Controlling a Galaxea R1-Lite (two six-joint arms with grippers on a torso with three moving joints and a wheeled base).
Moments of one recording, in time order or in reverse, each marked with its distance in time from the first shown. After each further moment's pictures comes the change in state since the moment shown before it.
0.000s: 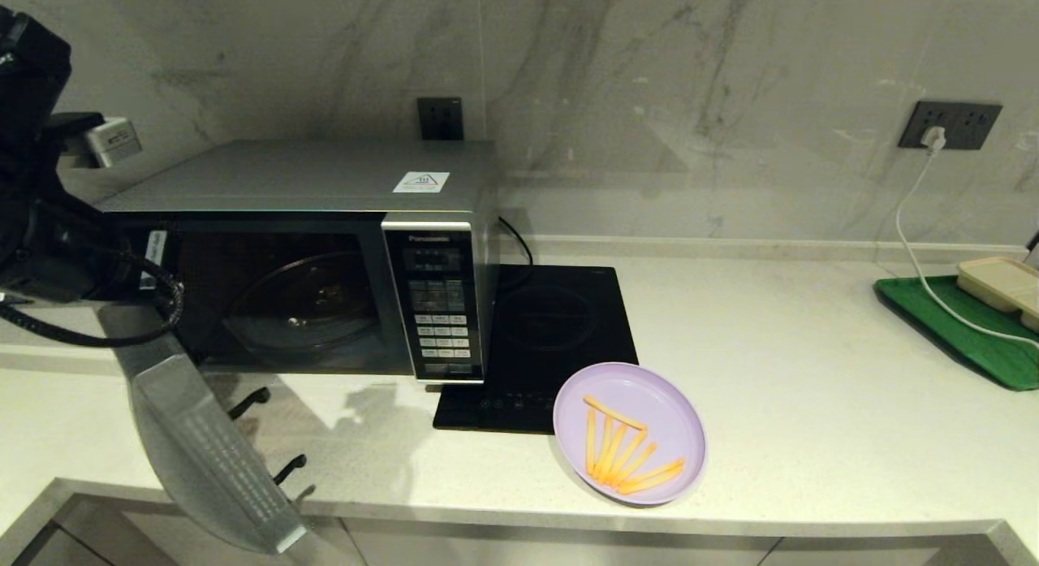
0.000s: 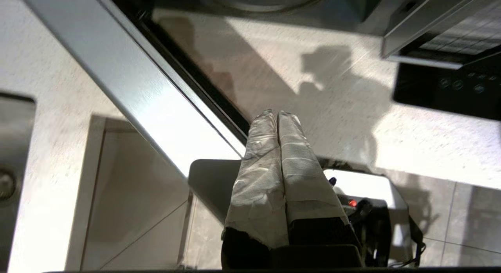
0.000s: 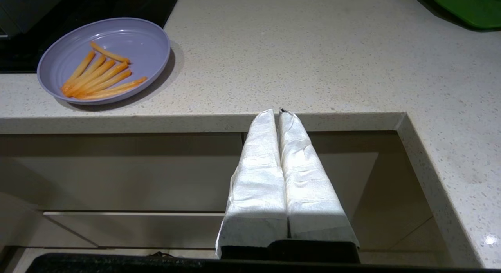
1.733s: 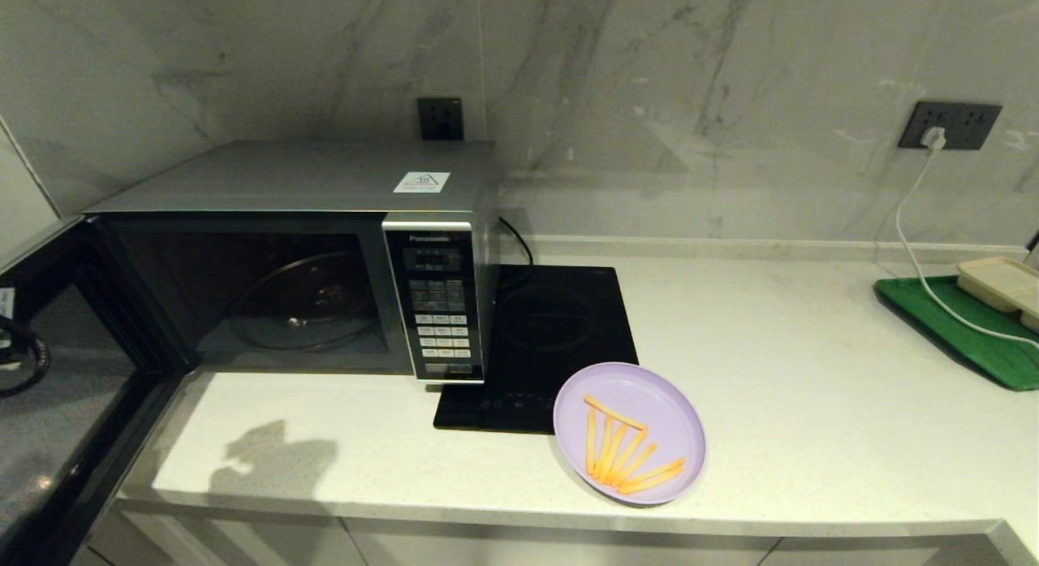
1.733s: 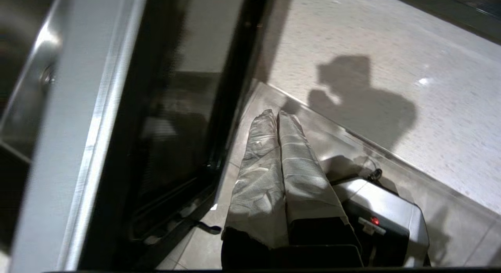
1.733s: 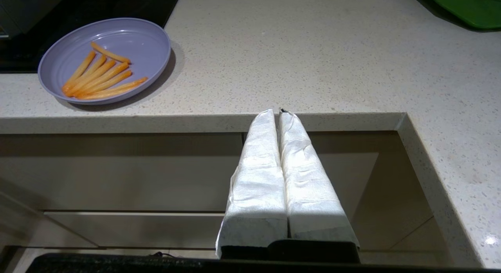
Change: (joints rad) left arm 0.354 -0.106 0.181 -0.033 0.010 0.031; right arm 0.000 0.000 0.000 0.000 -0.001 0.000
